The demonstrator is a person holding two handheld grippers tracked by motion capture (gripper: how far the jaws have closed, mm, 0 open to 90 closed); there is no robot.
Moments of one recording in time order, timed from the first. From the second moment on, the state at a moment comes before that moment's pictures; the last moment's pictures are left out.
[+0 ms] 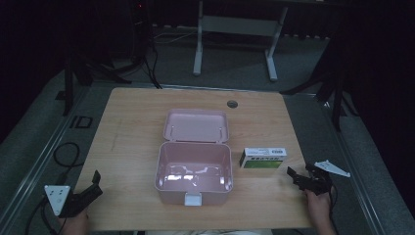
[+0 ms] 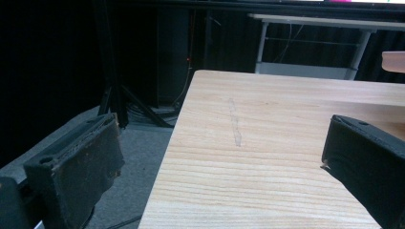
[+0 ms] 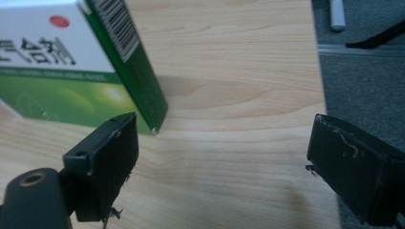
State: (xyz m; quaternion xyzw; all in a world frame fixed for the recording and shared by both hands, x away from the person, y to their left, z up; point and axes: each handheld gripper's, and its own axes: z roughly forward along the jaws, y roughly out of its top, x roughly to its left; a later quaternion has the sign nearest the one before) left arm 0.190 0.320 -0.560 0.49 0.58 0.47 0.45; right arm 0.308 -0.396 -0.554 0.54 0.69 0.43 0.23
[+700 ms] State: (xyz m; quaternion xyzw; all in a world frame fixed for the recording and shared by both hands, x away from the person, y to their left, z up) left arm 0.189 0.322 -0.559 0.49 0.58 0.46 0.46; right arm 0.311 -0.390 -0.552 0.42 0.79 0.42 0.14
